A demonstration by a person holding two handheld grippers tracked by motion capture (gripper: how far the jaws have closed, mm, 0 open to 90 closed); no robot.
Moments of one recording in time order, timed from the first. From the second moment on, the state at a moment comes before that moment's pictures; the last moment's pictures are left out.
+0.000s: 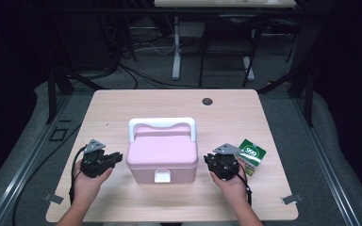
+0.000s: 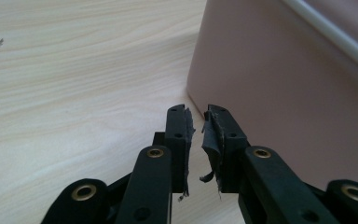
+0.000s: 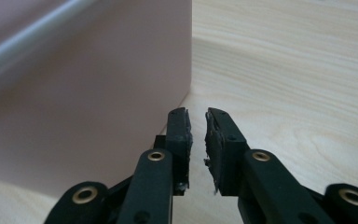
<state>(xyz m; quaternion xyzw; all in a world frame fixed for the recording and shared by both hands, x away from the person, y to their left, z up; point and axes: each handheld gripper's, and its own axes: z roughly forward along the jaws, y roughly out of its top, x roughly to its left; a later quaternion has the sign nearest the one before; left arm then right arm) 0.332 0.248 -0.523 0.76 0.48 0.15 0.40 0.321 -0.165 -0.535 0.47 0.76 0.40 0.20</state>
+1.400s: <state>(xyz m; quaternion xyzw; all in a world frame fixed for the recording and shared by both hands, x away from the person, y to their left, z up) 0.307 0.218 -0.521 0.78 0.45 0.14 0.41 0.300 -0.140 -0.535 0.47 0.76 0.41 0.18</state>
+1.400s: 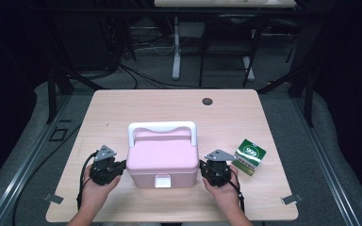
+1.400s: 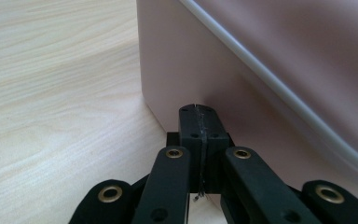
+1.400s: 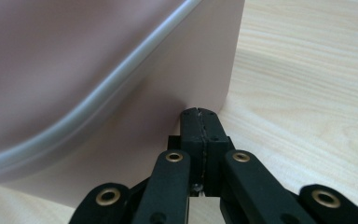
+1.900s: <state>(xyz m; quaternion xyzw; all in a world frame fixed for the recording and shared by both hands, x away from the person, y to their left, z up) 0.304 0.224 -0.521 0.79 0.44 0.13 0.41 0.289 -0.140 -0.538 0.45 0.77 0.40 0.18</state>
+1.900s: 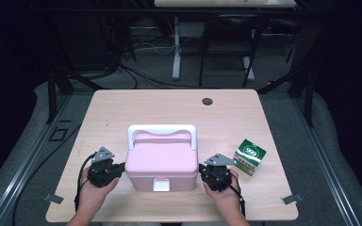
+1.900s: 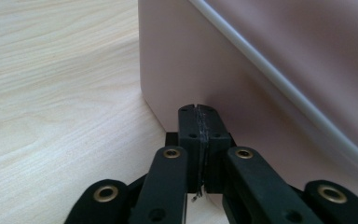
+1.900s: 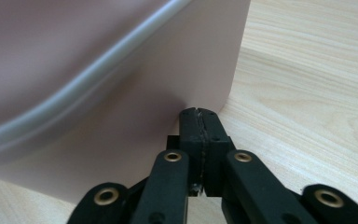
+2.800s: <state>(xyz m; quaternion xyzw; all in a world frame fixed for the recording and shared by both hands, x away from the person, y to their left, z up) 0.313 0.238 -0.482 0.79 0.44 0.12 0.42 0.301 -0.163 -0.494 0.45 0.77 0.42 0.17</state>
